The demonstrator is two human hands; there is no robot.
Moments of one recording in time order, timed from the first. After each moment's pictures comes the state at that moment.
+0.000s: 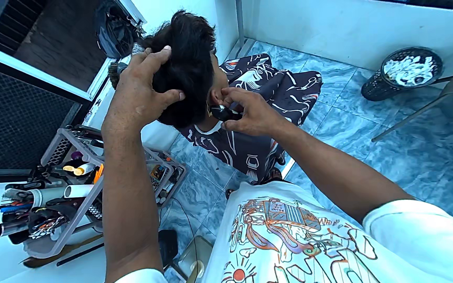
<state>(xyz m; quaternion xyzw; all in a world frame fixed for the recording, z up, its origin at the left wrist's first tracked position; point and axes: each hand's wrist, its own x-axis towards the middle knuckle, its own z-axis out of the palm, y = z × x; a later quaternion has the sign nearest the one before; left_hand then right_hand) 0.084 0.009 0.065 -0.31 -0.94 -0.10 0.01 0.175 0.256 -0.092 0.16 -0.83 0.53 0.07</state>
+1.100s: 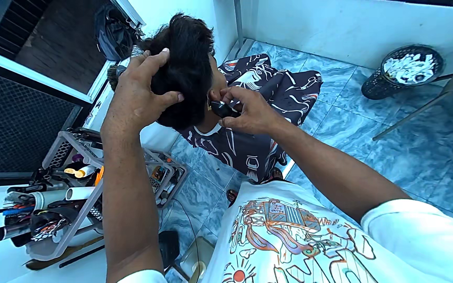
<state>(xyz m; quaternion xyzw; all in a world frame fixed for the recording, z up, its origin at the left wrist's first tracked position) 0.082 0.009 0.065 -0.31 -0.94 -0.11 0.00 0.173 0.254 -0.085 0.13 -0.82 0.55 0.07</state>
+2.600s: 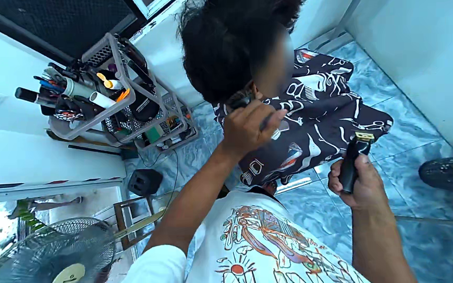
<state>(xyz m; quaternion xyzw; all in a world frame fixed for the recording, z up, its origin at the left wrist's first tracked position) 0.193 0.123 -0.099 -0.21 -0.87 -0.31 0.32 0.273 0.435 -0.206 -0.08 -0.50 0.85 -0.15</state>
